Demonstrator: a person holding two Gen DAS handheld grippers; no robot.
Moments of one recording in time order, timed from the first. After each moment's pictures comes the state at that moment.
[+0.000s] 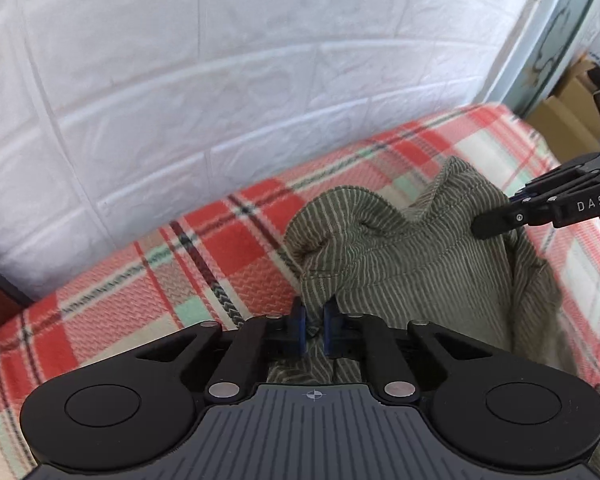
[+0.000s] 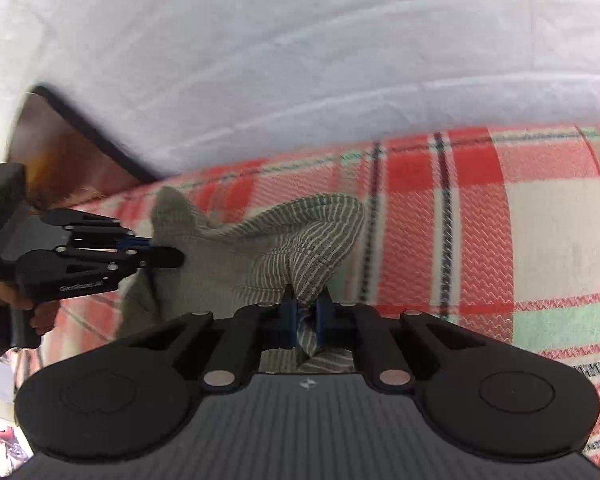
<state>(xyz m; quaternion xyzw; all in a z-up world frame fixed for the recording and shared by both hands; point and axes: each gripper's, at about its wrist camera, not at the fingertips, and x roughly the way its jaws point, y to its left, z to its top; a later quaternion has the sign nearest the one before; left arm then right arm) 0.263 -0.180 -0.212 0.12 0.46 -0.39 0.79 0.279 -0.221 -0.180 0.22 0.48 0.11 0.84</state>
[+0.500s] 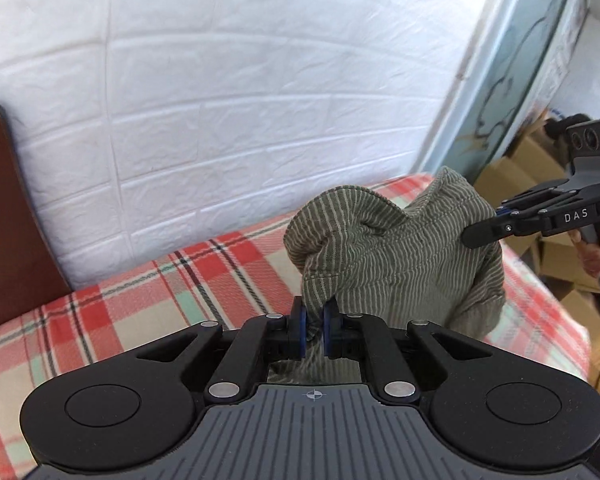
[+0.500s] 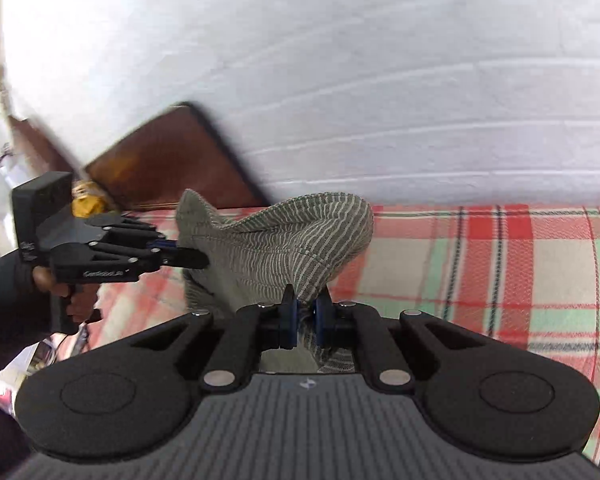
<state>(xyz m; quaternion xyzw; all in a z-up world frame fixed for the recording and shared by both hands) 0.146 -0.111 -0.097 0.06 0.38 -0.43 0.82 0.202 -0.198 -0.085 0.19 0.40 0.20 0.88</state>
